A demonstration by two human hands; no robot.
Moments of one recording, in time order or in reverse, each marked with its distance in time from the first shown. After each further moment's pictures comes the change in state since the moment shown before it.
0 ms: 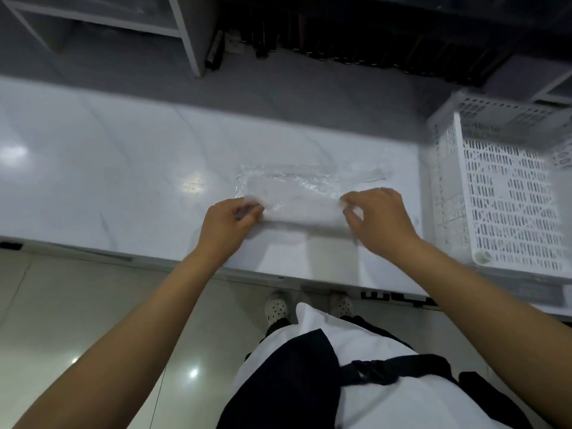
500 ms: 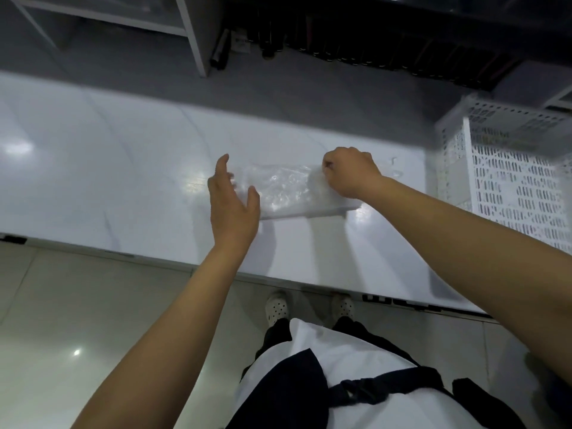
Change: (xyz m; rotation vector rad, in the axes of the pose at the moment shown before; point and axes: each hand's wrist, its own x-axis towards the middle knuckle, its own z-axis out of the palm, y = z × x) left_hand 0.017 0.024 0.019 -0.012 0.394 -0.114; right_hand 0.125 -0.008 0.019 -0.126 -0.152 0.023
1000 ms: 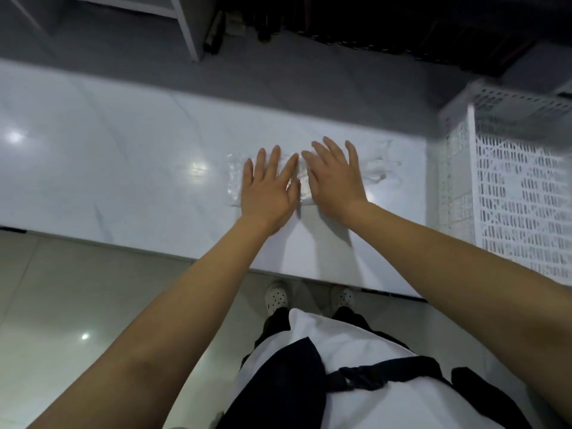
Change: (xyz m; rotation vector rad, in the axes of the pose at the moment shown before) left_hand 0.017 0.002 0.068 0.794 -0.451 0.335; right_hand -0.032 -0.011 0.043 -0.120 0.188 -0.145
